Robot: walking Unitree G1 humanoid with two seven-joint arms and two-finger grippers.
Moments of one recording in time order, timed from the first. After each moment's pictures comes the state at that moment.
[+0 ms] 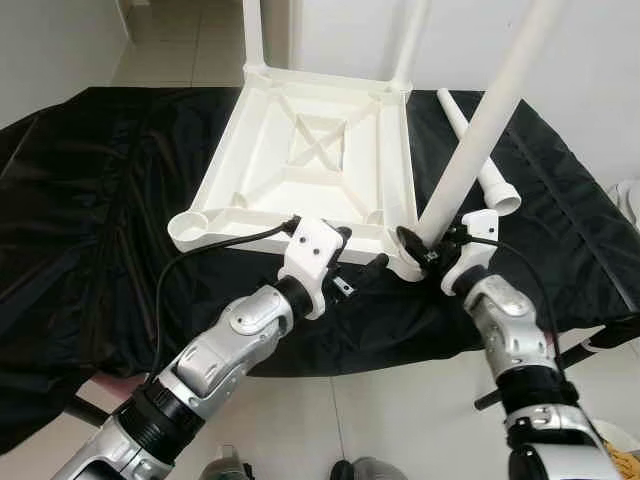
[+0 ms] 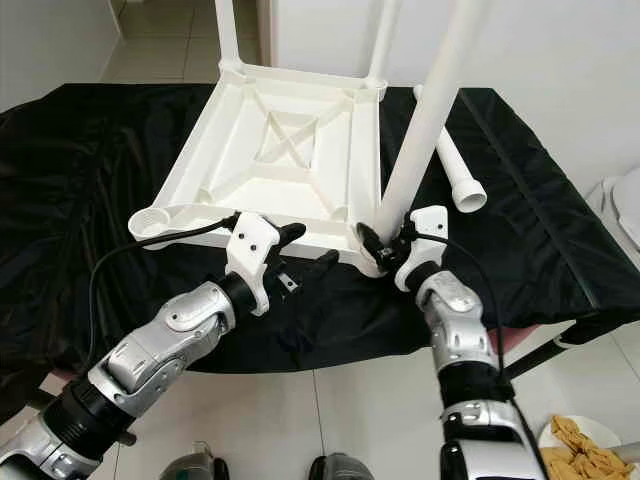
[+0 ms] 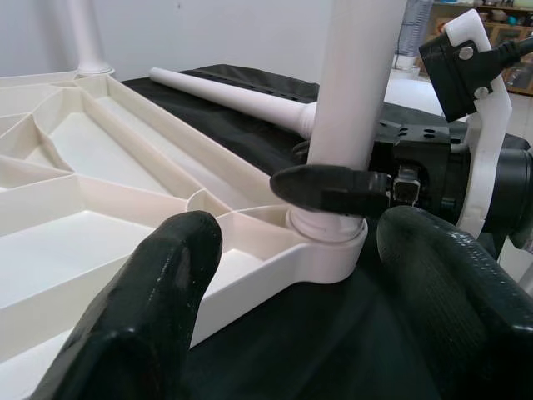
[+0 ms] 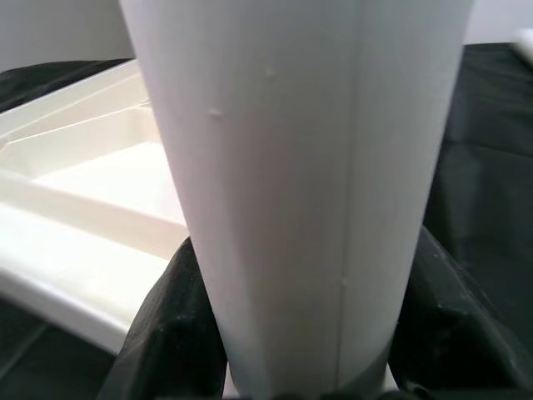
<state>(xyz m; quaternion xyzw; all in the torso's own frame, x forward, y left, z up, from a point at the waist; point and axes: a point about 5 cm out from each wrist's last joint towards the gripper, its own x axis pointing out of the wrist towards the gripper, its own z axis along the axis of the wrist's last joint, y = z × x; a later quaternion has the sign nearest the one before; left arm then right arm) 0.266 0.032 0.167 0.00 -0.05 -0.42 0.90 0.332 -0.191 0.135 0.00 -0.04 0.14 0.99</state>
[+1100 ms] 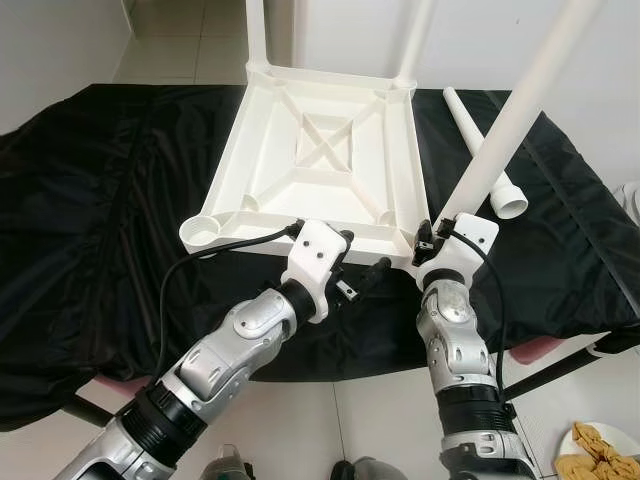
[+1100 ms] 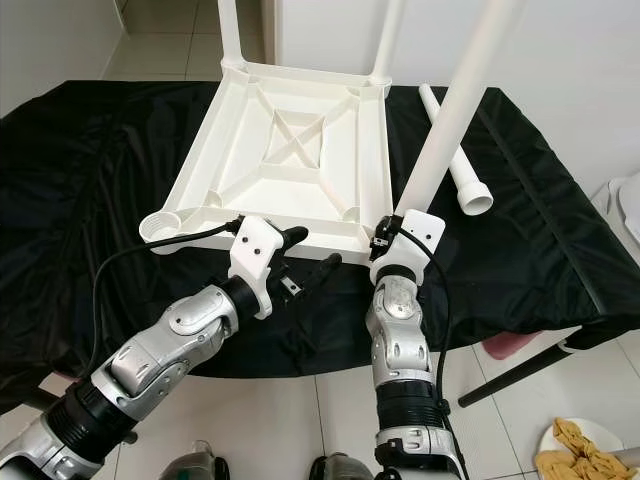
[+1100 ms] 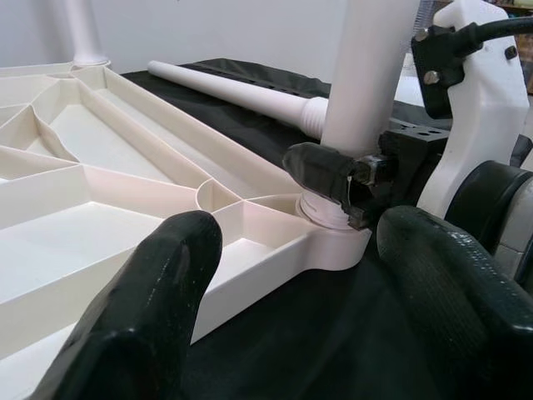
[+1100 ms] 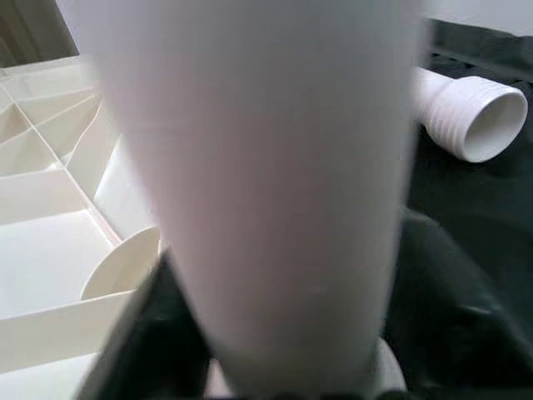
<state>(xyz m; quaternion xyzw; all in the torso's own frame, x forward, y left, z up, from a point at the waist) 0.263 0.028 0.166 -0.01 -0.05 -0.43 0.90 0.320 -0.162 0.138 0.06 -0.03 -0.14 0.99</state>
